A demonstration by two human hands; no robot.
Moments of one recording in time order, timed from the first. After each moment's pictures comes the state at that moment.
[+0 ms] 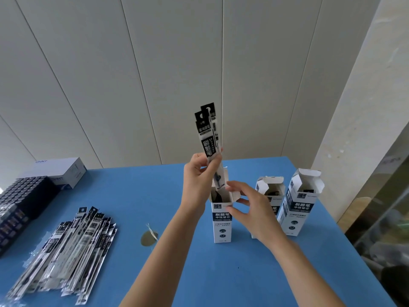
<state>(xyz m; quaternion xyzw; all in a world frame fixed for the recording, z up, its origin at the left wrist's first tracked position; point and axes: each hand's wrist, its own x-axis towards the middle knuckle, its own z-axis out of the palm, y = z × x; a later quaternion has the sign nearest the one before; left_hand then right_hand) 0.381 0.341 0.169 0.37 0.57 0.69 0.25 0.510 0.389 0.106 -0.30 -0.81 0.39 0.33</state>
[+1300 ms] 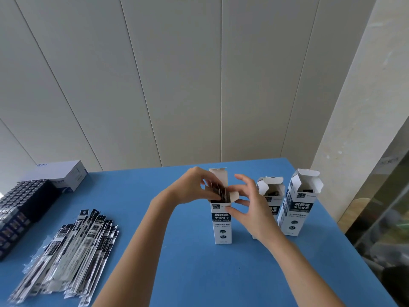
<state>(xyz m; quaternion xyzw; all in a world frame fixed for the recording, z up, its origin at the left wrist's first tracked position) 0.324 0.345 0.162 0.67 0.65 0.27 0.23 0.505 0.387 0.102 -0.30 -0.78 0.42 0.36</state>
